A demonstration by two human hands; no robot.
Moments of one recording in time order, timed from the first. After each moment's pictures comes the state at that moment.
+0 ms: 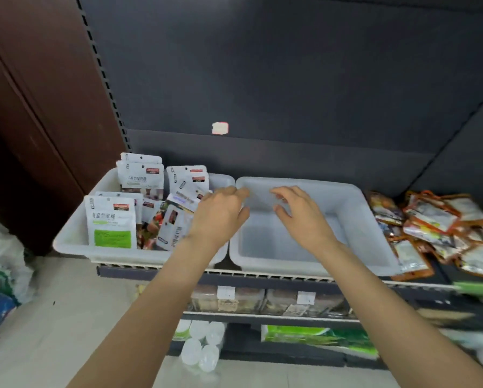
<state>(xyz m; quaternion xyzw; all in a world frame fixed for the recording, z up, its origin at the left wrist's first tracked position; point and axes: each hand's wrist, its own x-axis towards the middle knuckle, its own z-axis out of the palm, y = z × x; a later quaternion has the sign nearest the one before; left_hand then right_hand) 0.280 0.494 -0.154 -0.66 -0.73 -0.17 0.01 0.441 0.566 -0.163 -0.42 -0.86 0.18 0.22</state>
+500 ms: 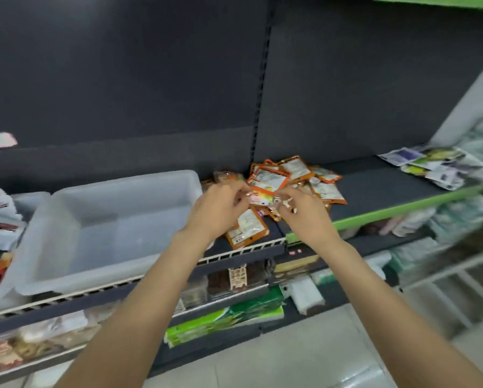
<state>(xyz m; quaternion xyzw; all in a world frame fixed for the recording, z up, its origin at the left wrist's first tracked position) 0.623 0.589 -0.145 -0.74 -0.60 -0.26 -0.15 0.809 0.595 -0.156 -0.59 -0.75 0.14 0.26</state>
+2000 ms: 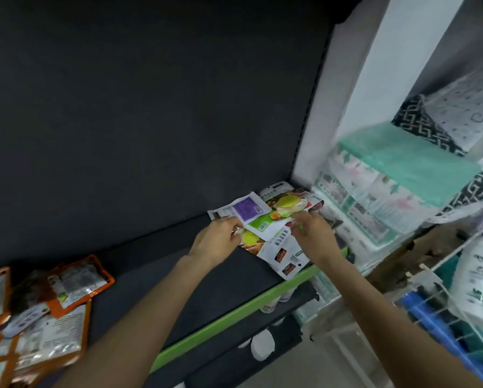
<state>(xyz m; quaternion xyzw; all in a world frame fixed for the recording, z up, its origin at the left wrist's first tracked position) 1.304 0.986 -0.228 -0.80 -0.54 -0.13 -0.23 1.515 0.942 -0.216 -0.74 -0.62 0.14 0.21</state>
